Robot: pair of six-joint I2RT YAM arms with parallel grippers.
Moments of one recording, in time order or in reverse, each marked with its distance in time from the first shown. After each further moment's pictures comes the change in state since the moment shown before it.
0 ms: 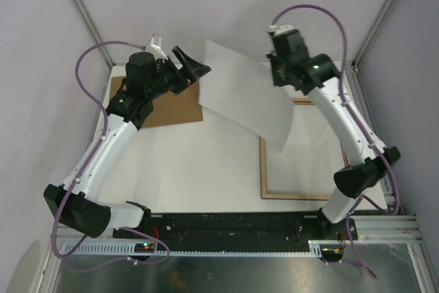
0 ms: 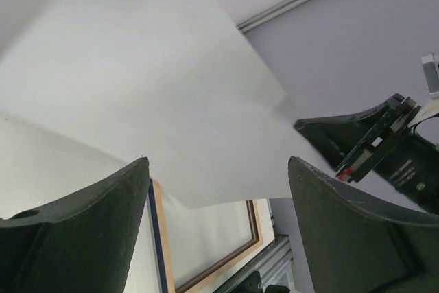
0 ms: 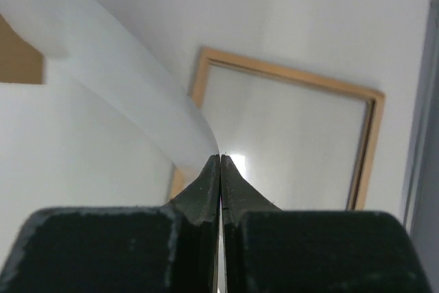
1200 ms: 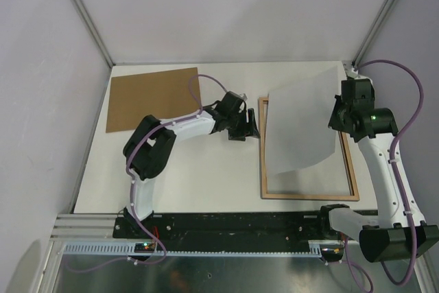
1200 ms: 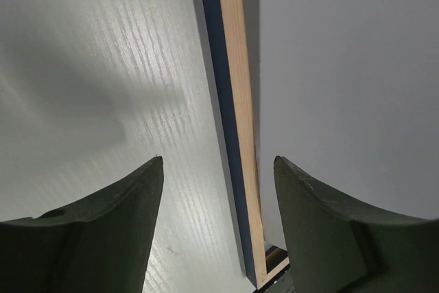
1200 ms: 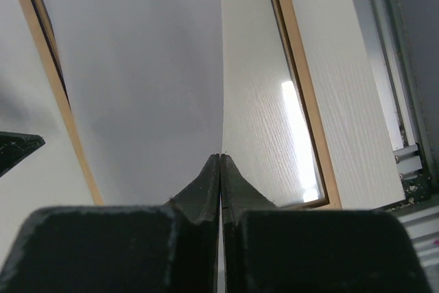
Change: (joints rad) left arm -0.353 0.691 -0.013 0.083 0.024 0.107; right arm -0.516 -0.610 -0.772 0.006 -0.134 0.196
